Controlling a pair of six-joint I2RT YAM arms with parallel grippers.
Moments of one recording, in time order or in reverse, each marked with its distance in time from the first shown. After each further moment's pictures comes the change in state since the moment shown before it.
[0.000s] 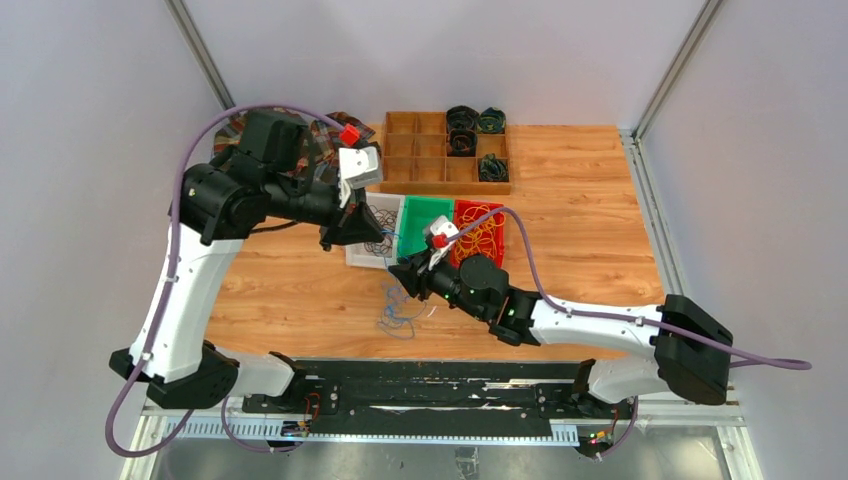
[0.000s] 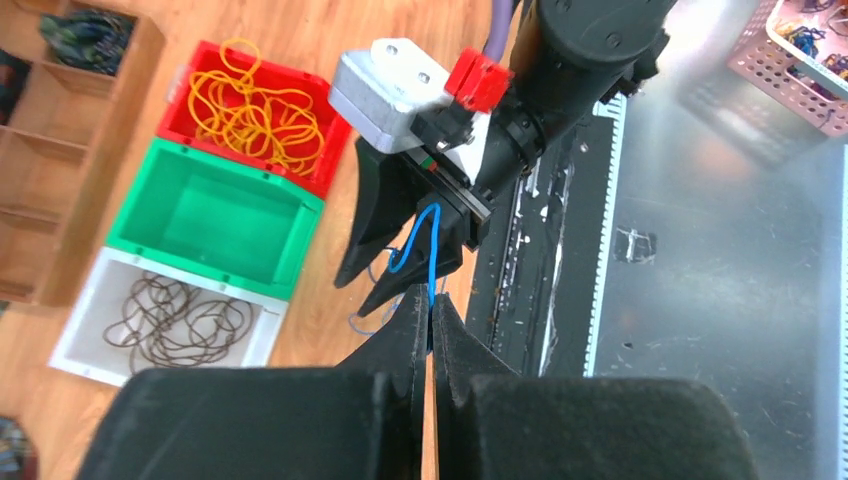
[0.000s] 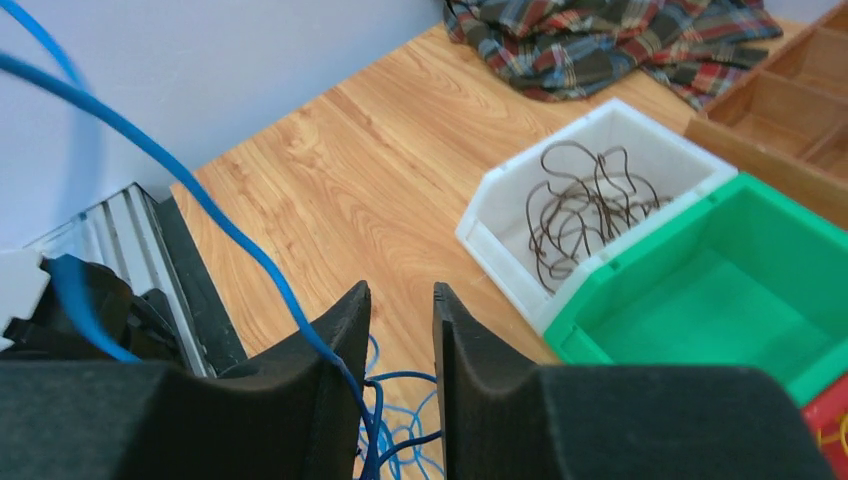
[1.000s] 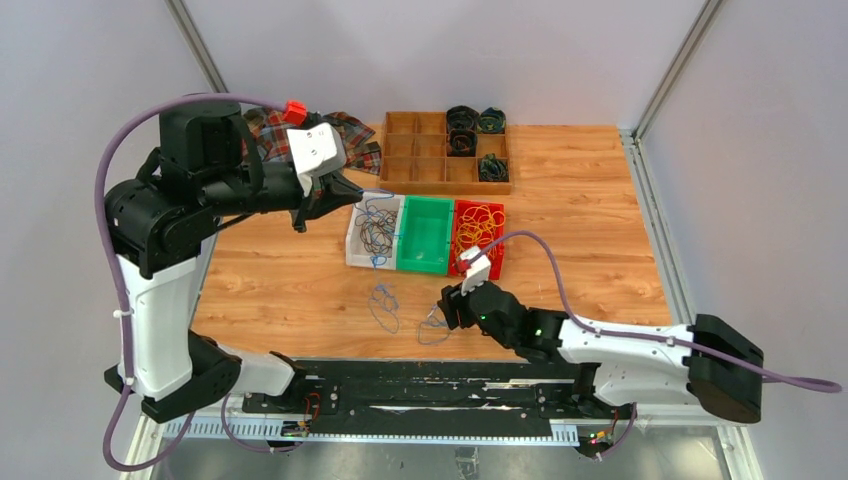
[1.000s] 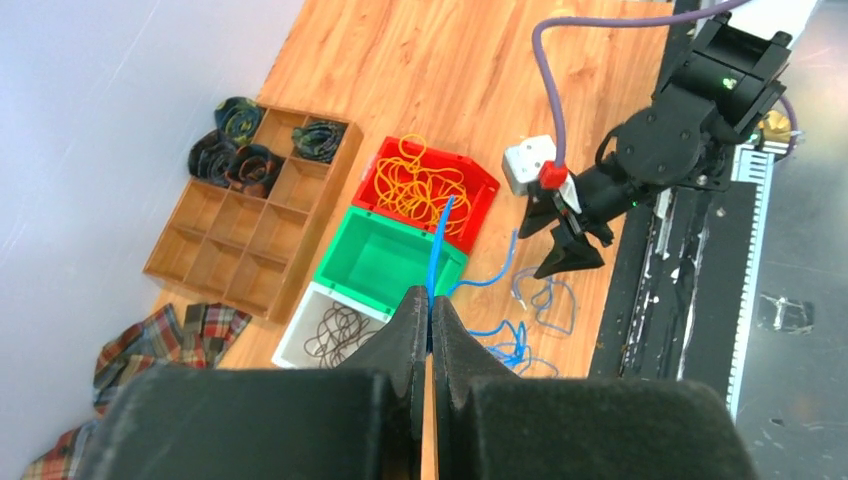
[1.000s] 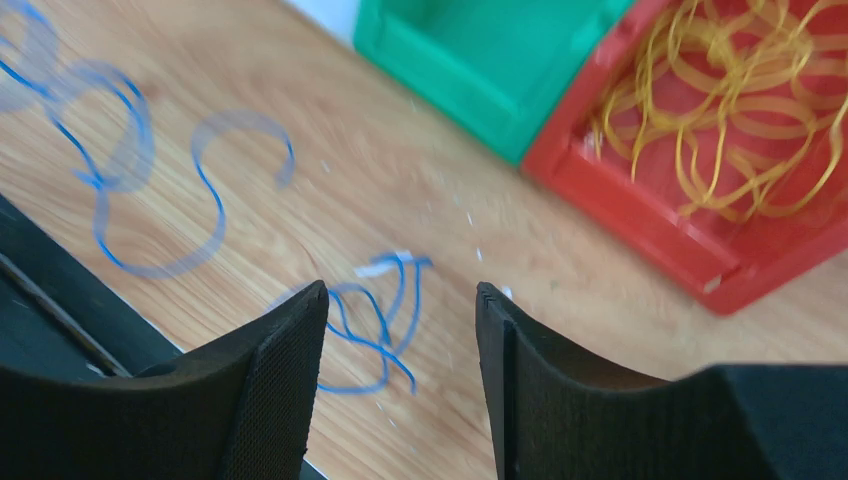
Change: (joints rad) left arm -0.001 0.029 0.385 -0.005 -0.166 0.027; right arm 0.022 -0.231 -0.246 -0.380 0.264 0.135
